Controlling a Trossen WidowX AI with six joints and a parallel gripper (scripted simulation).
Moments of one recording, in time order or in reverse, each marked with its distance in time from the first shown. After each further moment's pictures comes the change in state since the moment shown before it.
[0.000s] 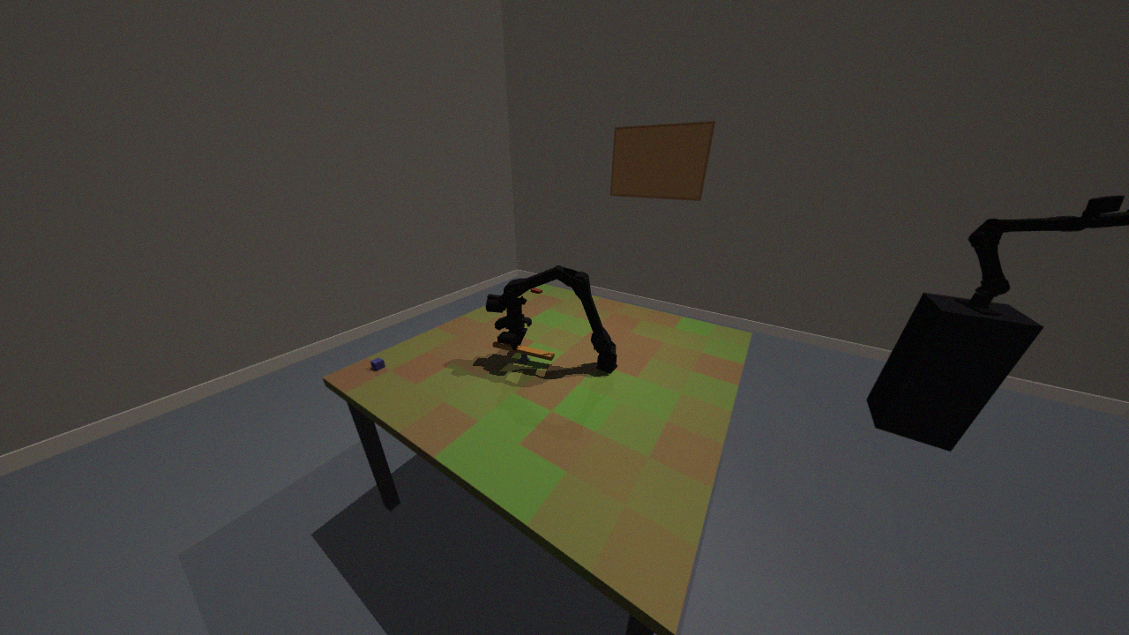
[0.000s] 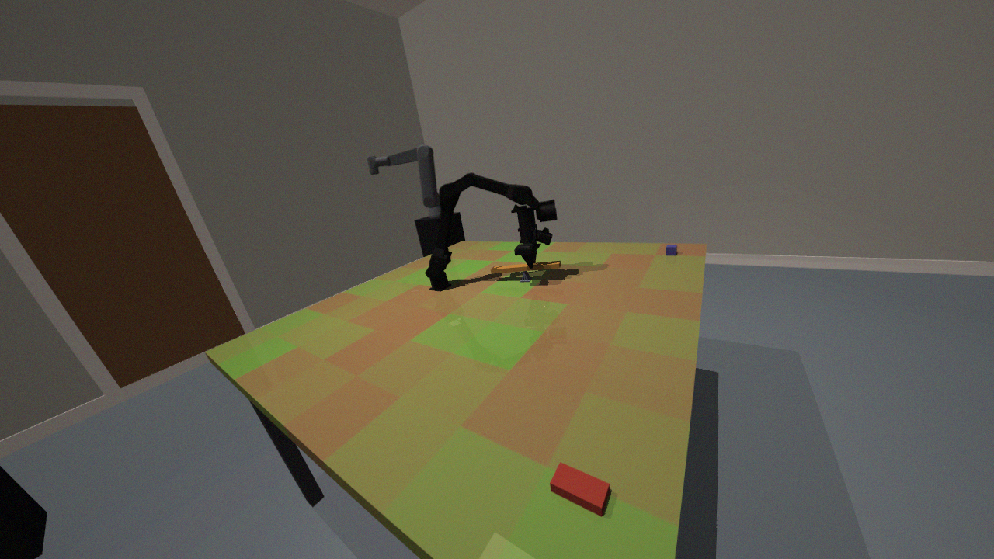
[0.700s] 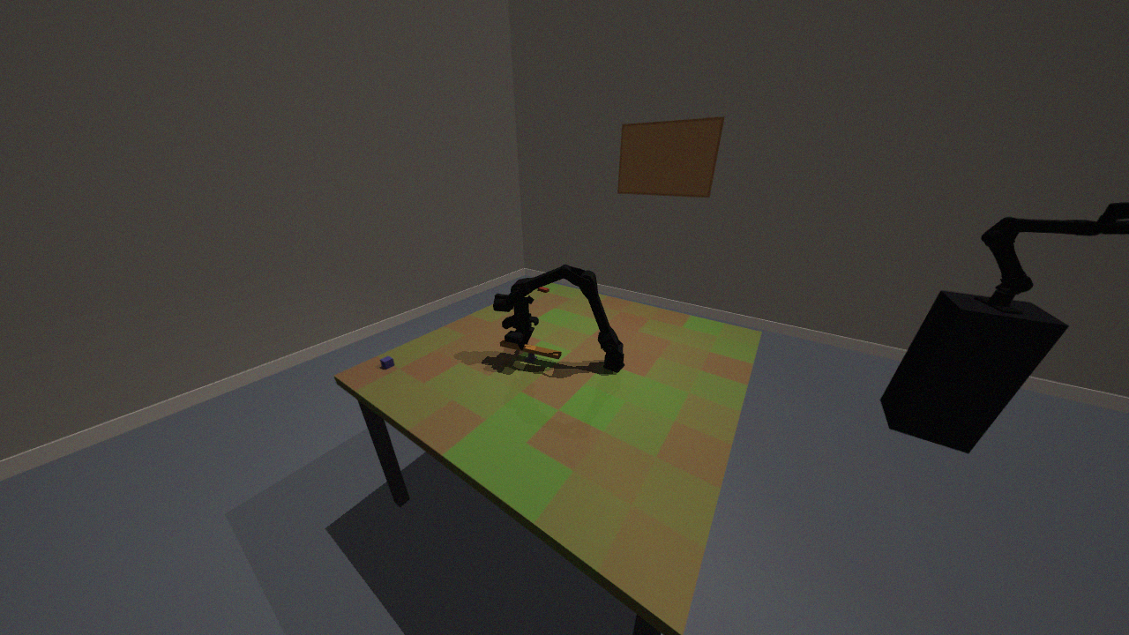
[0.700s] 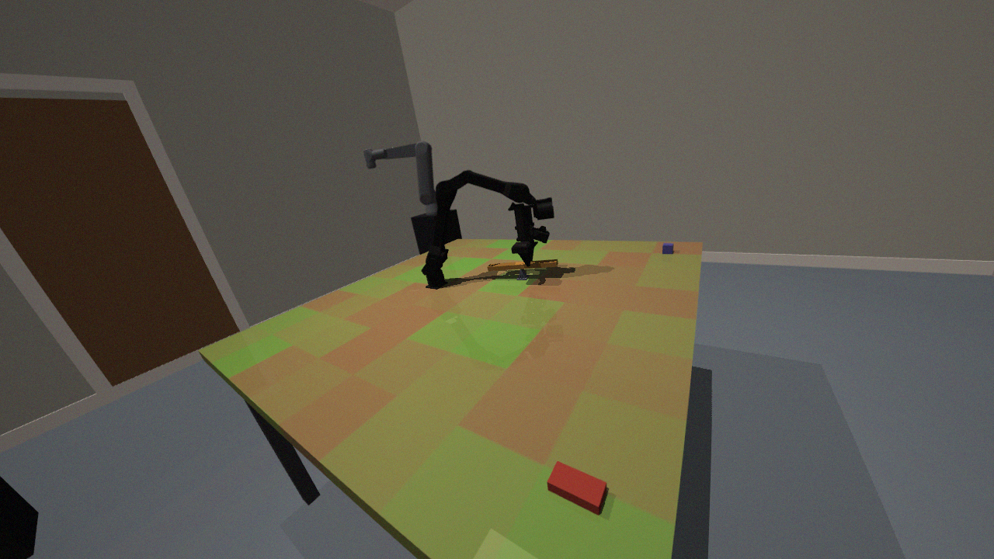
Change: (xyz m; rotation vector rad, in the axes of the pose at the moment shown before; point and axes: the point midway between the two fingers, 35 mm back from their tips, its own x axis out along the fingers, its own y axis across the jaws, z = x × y) arm 0.001 0.000 0.000 0.000 -0.002 0.000
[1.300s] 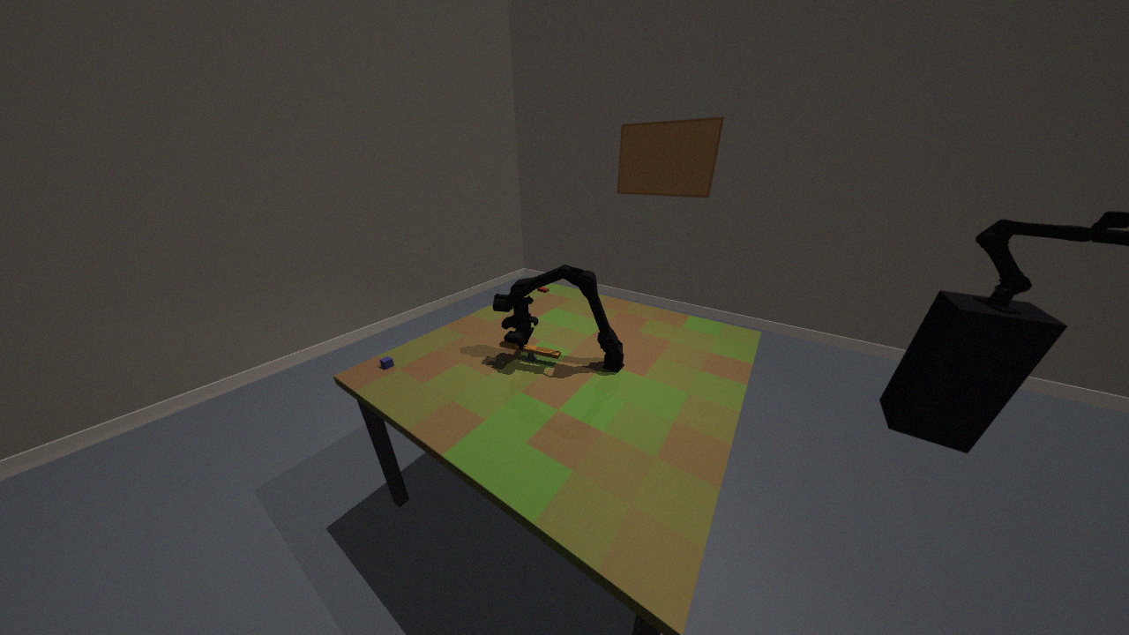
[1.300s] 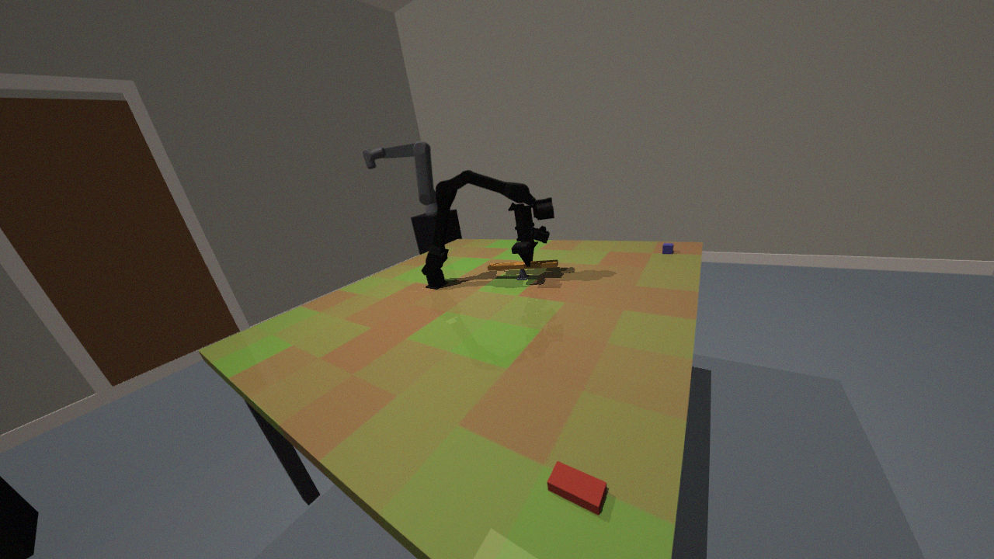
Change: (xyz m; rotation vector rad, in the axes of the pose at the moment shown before) arm 0.001 0.000 0.000 0.000 -0.002 0.000
